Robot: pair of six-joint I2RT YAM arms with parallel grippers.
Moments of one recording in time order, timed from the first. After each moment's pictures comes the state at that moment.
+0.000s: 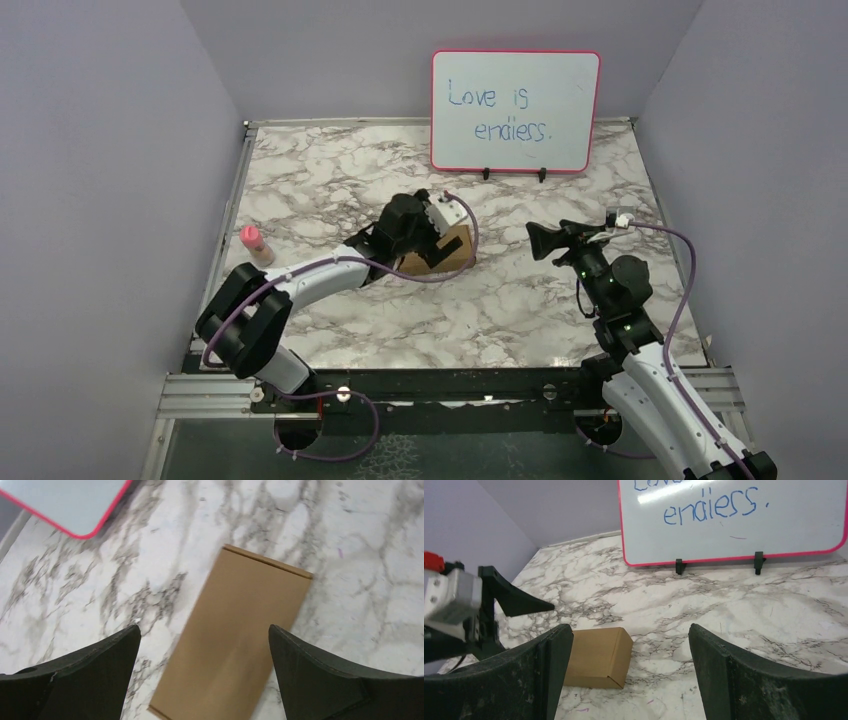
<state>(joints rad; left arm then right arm) -0.77 1.52 0.85 0.17 0.07 0.40 0.30 0.55 0.34 0.28 -0.03 0.37</state>
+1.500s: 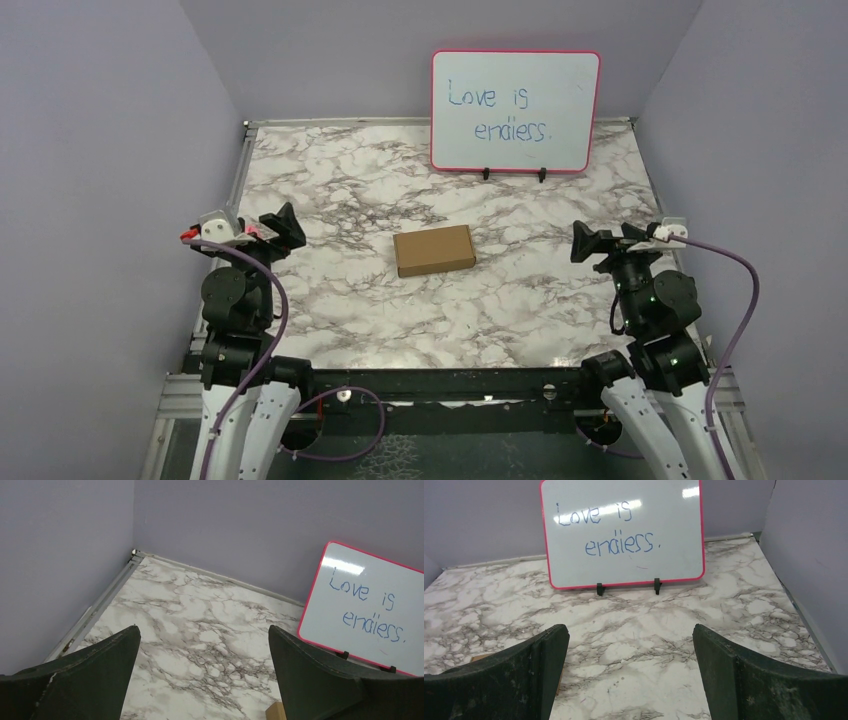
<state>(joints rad) -0.14 0.38 0.68 -0.18 -0.30 -0.26 0.30 0.33 0.63 -0.23 0.27 0.12</state>
